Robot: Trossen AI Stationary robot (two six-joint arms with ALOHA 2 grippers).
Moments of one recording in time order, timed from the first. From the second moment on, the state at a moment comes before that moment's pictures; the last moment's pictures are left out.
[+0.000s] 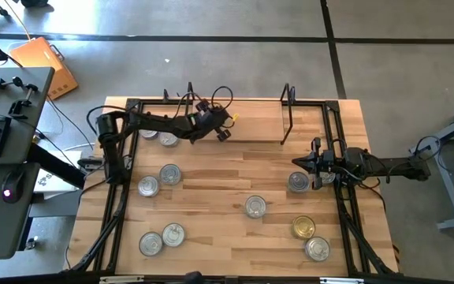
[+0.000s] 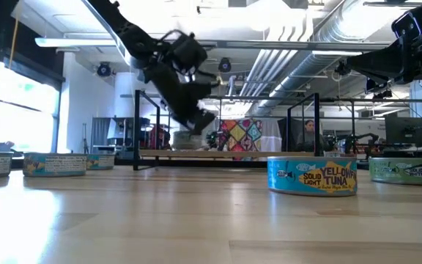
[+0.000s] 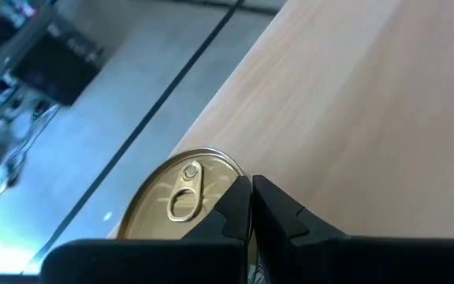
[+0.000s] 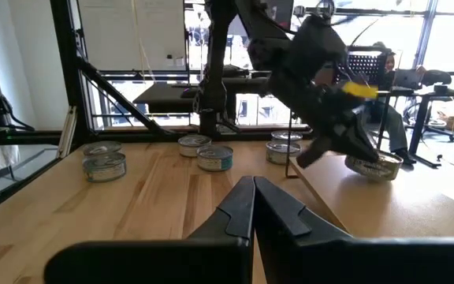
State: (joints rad) left arm 0.36 1.87 1.10 0.05 -0.58 0.13; right arm 0.05 0.01 0.01 0.04 0.12 -0.03
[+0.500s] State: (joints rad) left arm 0.39 1.88 1.10 -0.04 -0.64 0.13; right arm 0.05 0.01 0.01 0.04 0.12 -0.03
